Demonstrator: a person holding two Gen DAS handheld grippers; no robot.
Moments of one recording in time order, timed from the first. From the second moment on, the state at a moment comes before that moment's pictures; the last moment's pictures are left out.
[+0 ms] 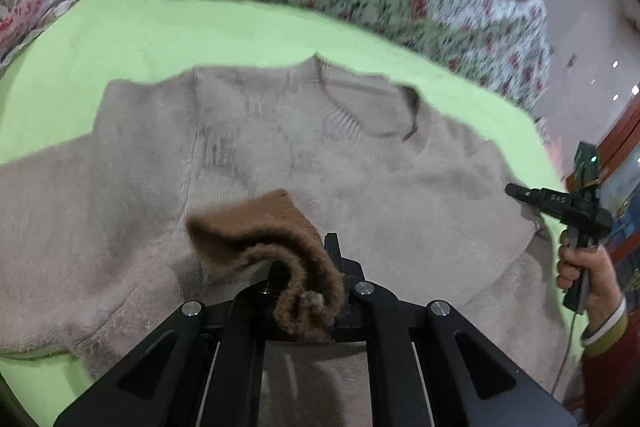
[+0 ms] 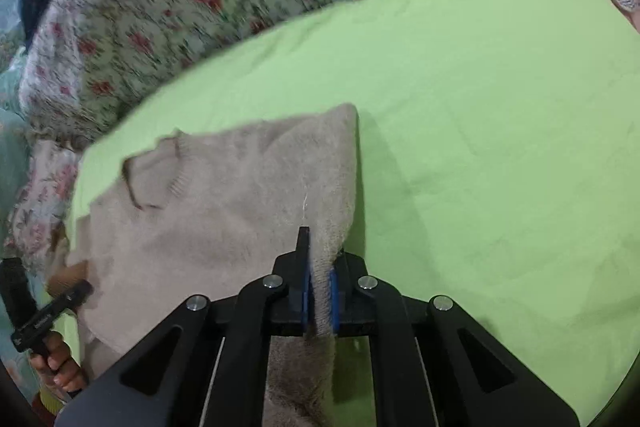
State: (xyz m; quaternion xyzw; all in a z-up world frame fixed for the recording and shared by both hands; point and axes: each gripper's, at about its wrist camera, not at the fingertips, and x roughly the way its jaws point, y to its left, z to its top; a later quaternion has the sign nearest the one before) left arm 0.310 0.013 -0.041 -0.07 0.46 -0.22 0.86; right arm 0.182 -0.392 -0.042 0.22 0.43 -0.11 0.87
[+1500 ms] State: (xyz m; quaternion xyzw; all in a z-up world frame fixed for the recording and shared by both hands) left arm 0.367 0.330 -0.029 -0.19 0.45 0.06 0.87; right arm 0.091 -0.227 -0.029 0.24 0.45 0.00 0.86
